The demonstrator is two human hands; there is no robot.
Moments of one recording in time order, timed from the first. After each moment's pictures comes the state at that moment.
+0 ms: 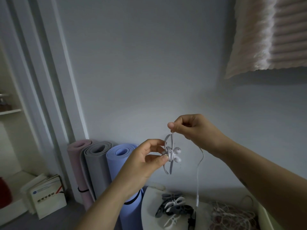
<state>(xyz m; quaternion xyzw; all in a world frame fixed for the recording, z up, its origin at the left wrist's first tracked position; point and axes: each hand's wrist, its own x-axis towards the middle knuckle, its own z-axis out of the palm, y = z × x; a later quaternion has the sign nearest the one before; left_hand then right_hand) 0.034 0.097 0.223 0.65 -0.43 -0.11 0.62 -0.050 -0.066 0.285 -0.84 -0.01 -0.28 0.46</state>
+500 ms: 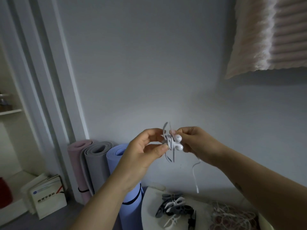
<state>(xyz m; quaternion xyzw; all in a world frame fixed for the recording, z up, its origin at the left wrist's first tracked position) 0.032 0.094 0.239 0.58 -0.45 -0.11 0.67 -0.041 -0.072 0.260 -0.80 0.02 -0.19 0.58</state>
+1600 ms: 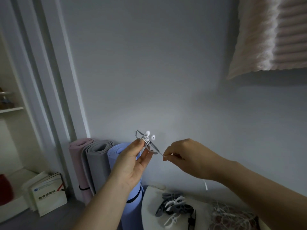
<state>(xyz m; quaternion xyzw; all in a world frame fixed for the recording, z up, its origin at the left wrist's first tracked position) 0.052 0.089 0.224 0.40 -0.10 -0.23 0.88 -0.050 -0.050 0.250 -0.97 -0.05 -0.18 0.12</state>
